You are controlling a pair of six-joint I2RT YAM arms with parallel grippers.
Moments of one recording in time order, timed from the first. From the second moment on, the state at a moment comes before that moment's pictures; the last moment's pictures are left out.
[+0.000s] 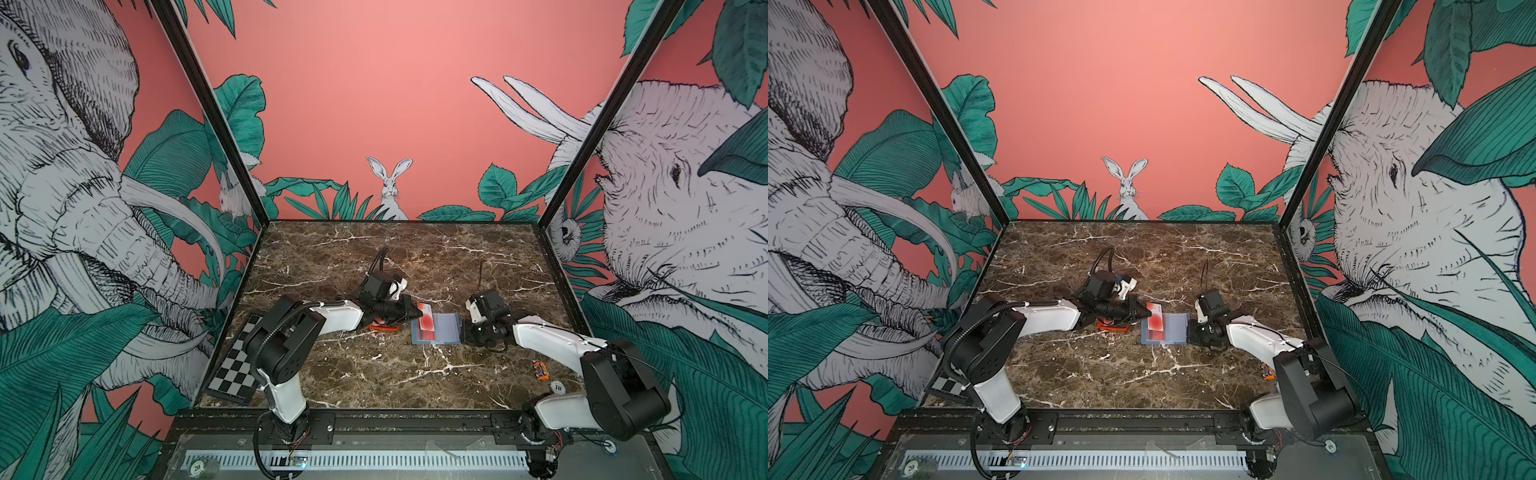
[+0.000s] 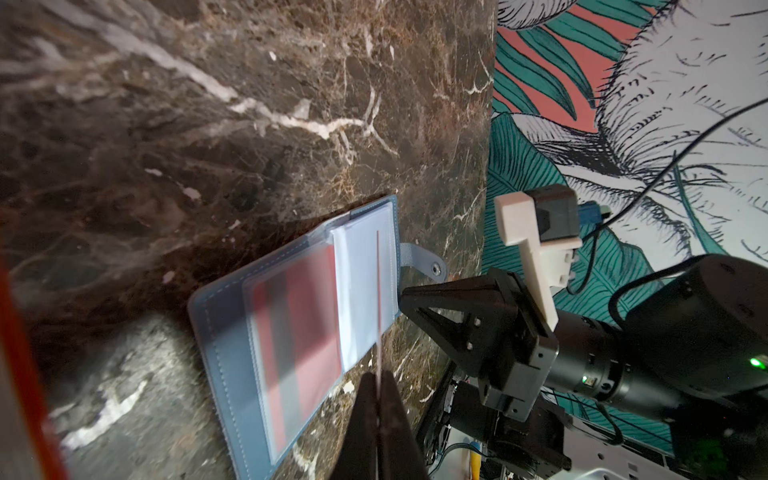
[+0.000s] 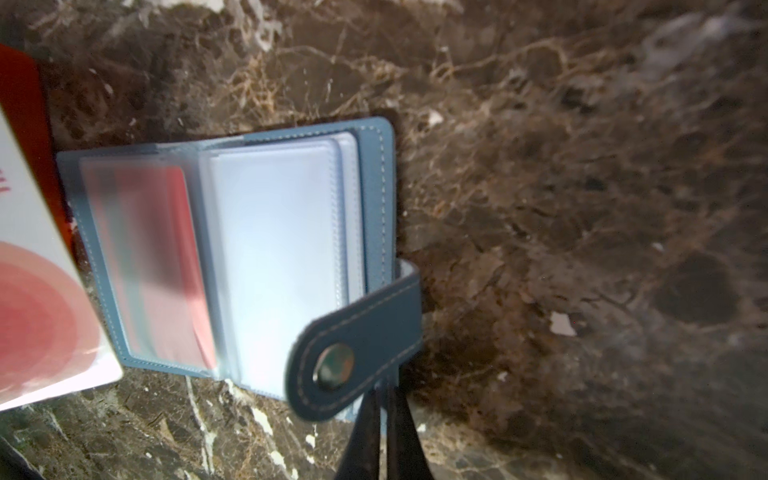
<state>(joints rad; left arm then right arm) -0.68 1.77 0.88 0.20 0.65 -0.94 0.43 1.39 0.62 -0.41 -0.22 0.47</state>
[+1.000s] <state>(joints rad) -0.74 1.86 0.93 0.12 0.60 -0.92 0.44 1.40 0.62 -0.41 -0.20 0.47</state>
